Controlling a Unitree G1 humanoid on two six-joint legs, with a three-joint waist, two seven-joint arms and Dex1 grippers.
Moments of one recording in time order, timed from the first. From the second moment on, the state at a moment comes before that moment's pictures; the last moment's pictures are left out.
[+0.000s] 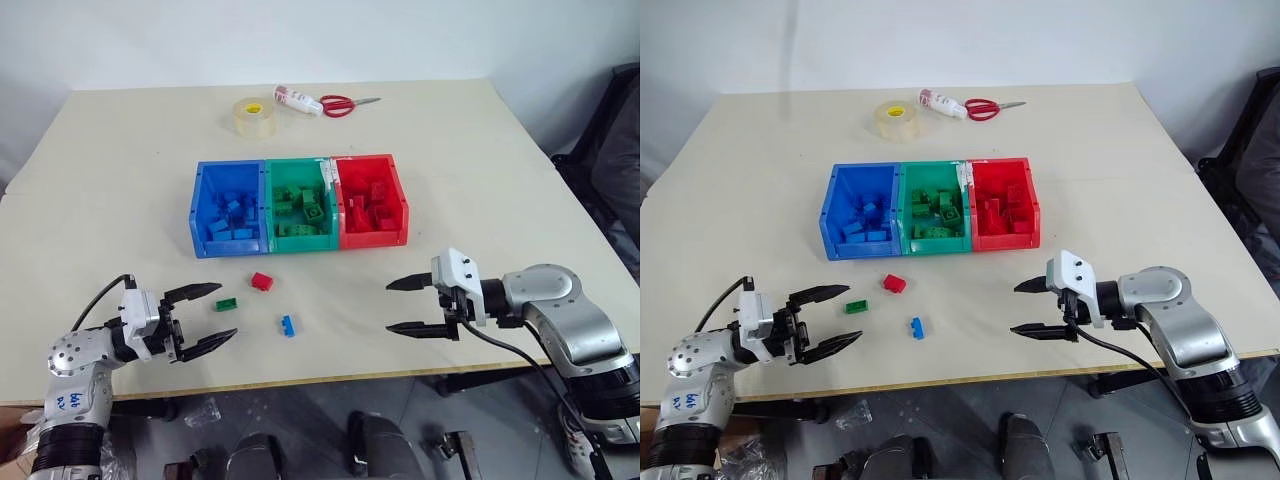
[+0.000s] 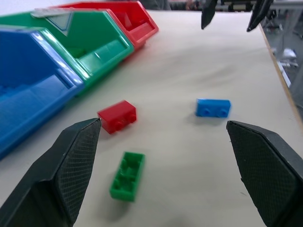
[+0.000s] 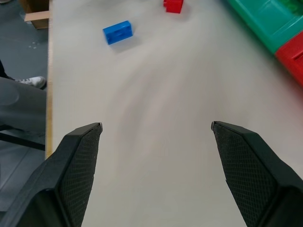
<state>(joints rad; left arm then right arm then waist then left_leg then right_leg) -0.06 0.62 0.25 0.18 -0.49 -0.20 -1.27 -0.38 -0.77 0.10 -0.14 0.33 0.38 1.27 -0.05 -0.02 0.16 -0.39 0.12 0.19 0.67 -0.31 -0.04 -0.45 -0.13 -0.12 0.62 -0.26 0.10</state>
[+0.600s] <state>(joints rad) -0.03 0.67 -0.01 -0.38 -0.35 0.29 -0.88 -0.39 -0.78 0.10 -0.08 0.34 0.35 1.29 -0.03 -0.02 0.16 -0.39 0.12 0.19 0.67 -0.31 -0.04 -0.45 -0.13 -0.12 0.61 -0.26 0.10</state>
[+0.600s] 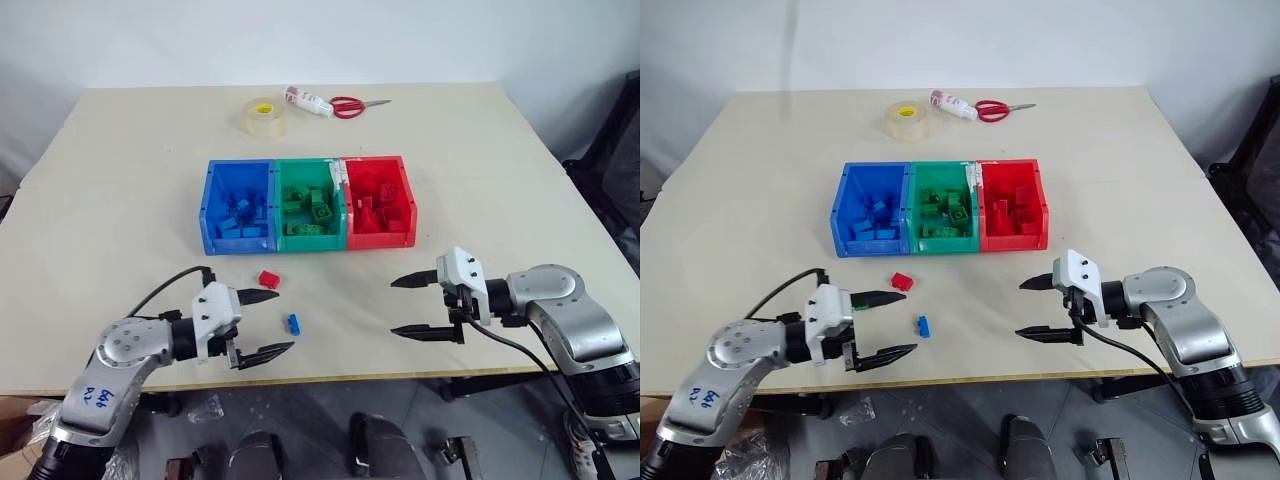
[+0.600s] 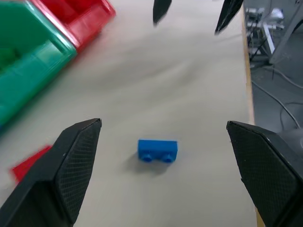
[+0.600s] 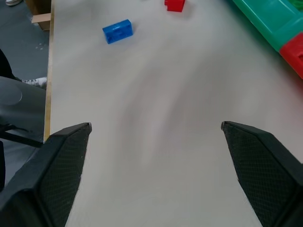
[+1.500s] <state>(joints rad) -0.21 0.59 -0.18 -0.22 -0.19 0.29 -0.84 -0.30 -0.78 -0.02 -0.17 0.42 0.35 1.19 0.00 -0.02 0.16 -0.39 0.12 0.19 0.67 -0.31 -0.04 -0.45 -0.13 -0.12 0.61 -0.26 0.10</state>
